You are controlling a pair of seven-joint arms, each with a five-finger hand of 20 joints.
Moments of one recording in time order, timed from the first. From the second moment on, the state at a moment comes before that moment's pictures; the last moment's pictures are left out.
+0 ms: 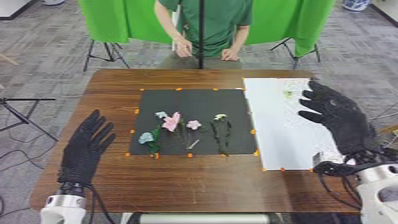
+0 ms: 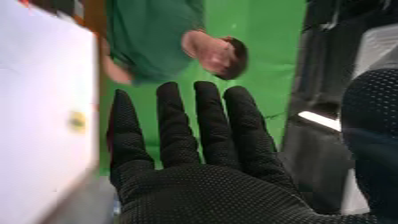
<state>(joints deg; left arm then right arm) 127.3 -72.8 -99.4 -117.4 45.3 -4.7 13.3 -126.5 -61.8 106.8 -128.7 -61.3 -1.1 -0.7</state>
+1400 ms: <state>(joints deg) 125.8 -73.6 -98.2 -116.3 45.4 -6.7 12.2 -125.5 -66.2 105.4 -126.8 -65.0 -5.7 1.3</state>
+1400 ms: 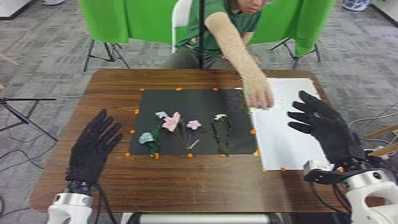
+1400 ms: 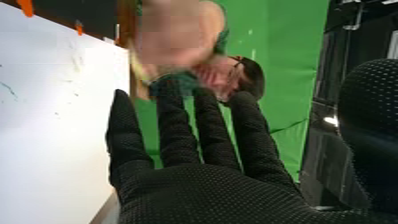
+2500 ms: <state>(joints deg) 125.8 -73.4 -98.9 -116.6 45.3 -6.6 12.2 -123.7 -65.8 104.6 -126.6 -68.3 -5.9 1.8</state>
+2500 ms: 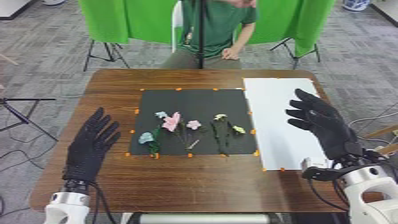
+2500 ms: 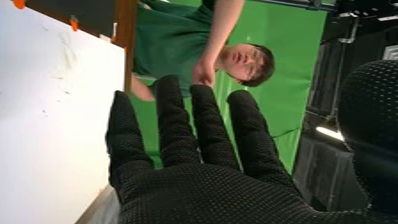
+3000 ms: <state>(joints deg) 125.5 -73.3 -98.9 -116.4 45.3 -6.7 12.0 -123.6 -65.6 104.4 -126.5 -67.6 -6.4 2.0</state>
